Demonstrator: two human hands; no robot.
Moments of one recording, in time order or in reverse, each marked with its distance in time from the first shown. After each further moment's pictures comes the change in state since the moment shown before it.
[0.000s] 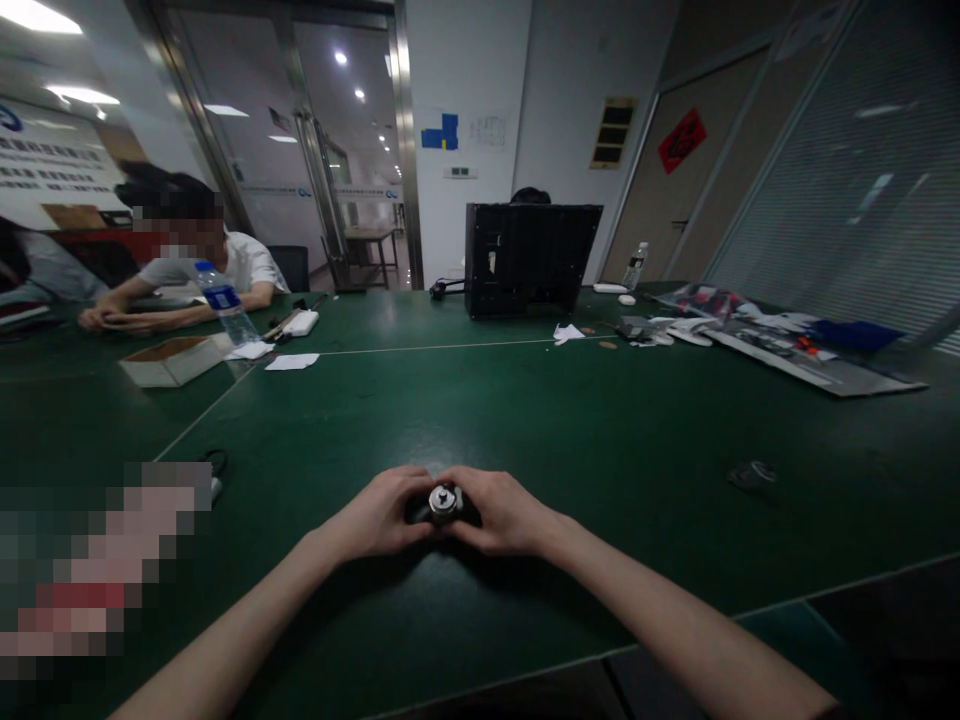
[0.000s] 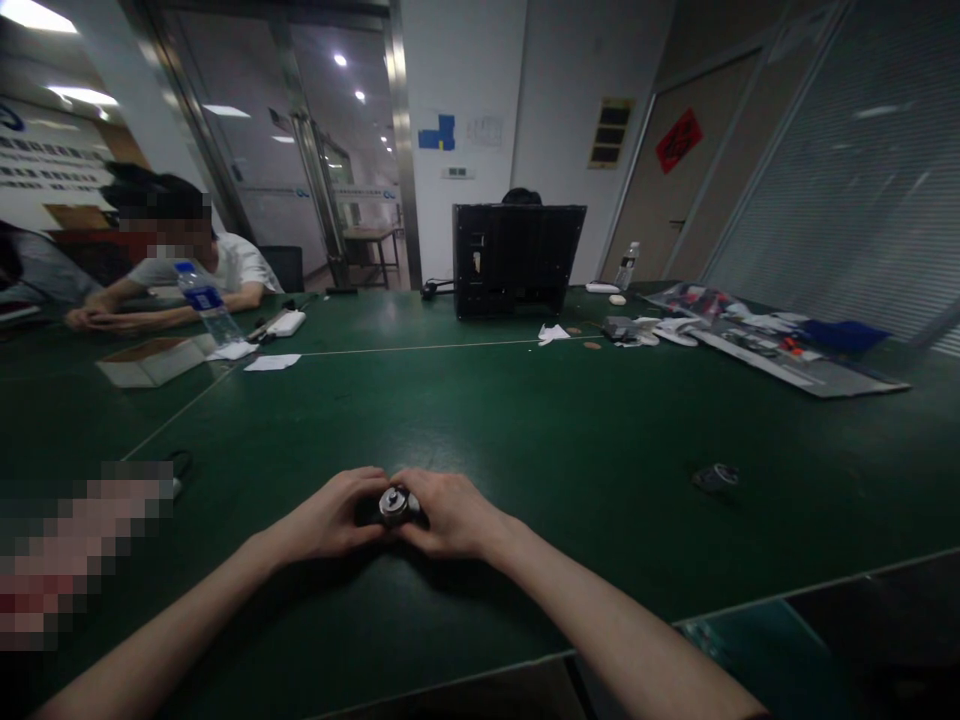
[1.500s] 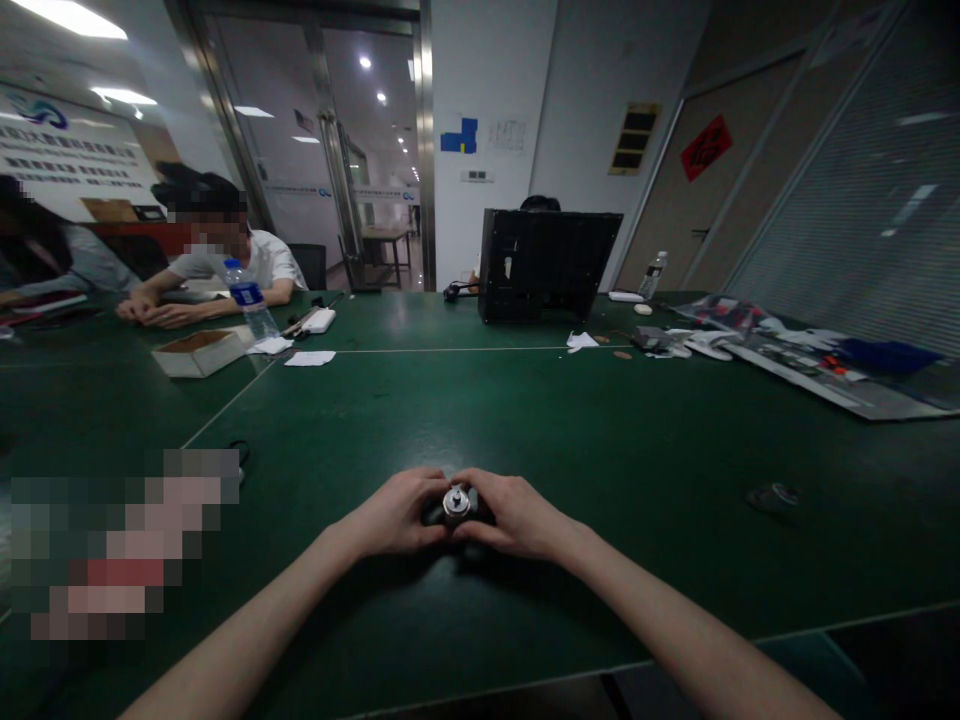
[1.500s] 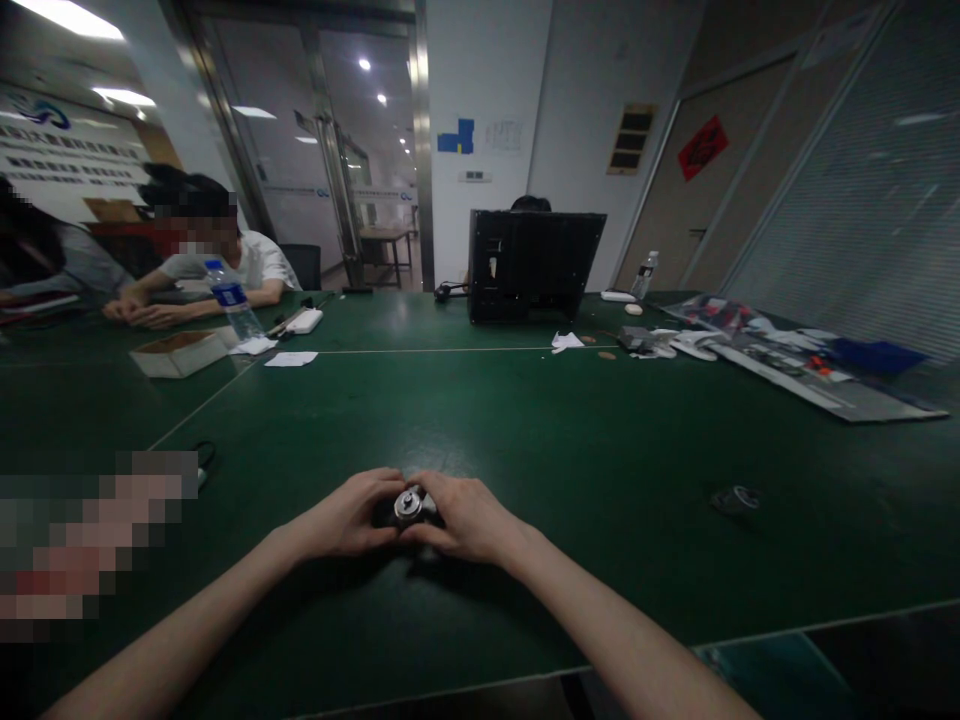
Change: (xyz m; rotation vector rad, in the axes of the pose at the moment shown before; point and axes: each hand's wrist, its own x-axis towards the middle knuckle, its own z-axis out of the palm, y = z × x) left_hand -0.004 0.006 -0.008 0.018 -0.014 -0.001; right_hand 0.004 -0.007 -0.007 0.000 -0.086 0.094
